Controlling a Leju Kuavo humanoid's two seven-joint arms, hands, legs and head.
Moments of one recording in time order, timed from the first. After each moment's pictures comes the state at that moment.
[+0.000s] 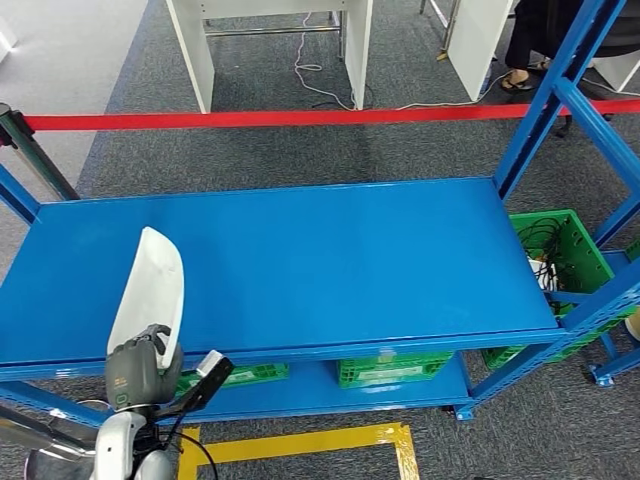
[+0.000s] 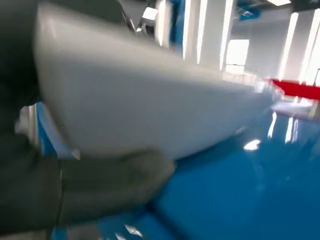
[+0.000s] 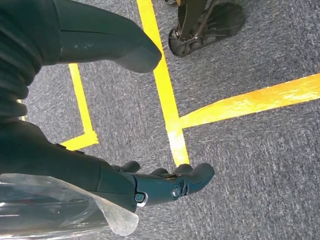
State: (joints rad) left arm 0.06 -0.16 -0.04 -1.33 -1.37 0.56 0.05; right arm -0.02 0.08 -0.70 -0.21 0.54 -0.29 -0.19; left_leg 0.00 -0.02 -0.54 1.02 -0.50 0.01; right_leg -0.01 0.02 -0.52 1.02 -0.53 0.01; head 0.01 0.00
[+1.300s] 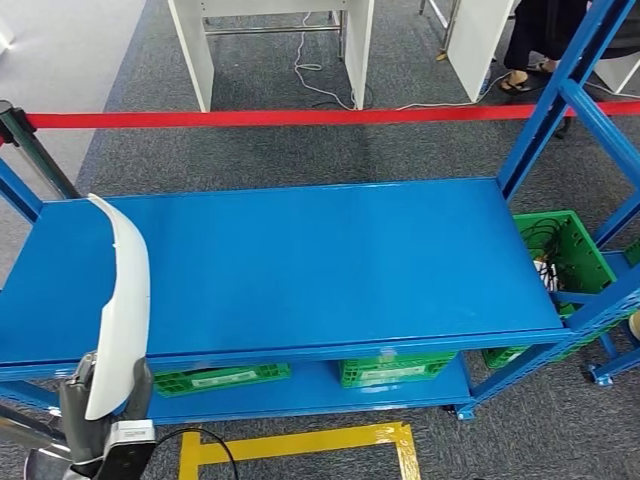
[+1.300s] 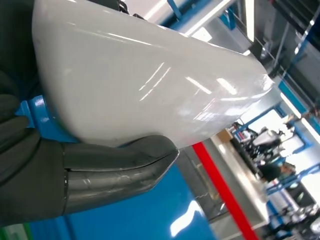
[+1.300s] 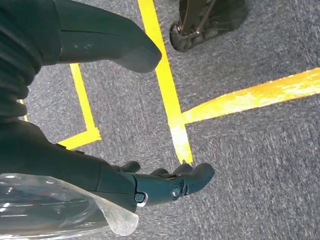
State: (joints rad) left arm 0.31 -0.18 -0.06 -1.73 -0.46 0.50 -0.69; right arm -0.02 0.10 -0.76 -0.21 0.60 -0.31 -0.19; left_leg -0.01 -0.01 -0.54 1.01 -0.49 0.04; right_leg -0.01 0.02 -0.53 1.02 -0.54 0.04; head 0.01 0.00
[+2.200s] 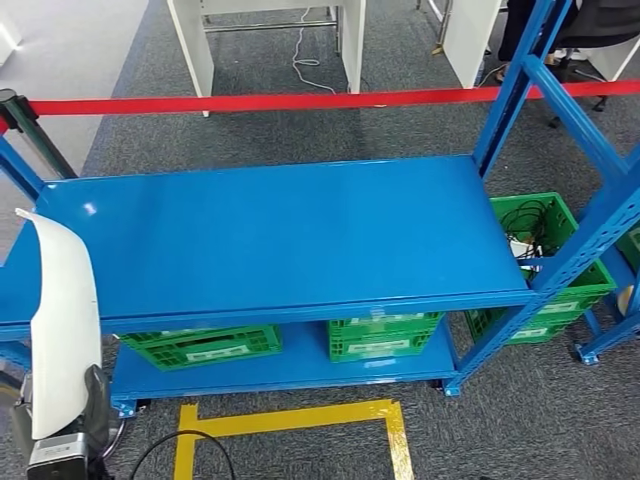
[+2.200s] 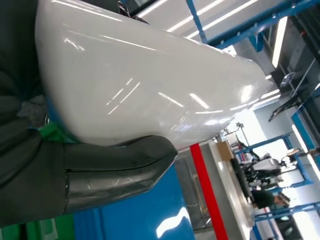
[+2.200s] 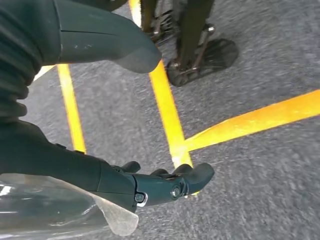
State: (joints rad) left arm 0.38 -0.18 -0.03 -1.84 -0.22 0.51 -0.70; right arm -0.03 0.10 -0.85 -0.21 0.54 -0.13 -0.27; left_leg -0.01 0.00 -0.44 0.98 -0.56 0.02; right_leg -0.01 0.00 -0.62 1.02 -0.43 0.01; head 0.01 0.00
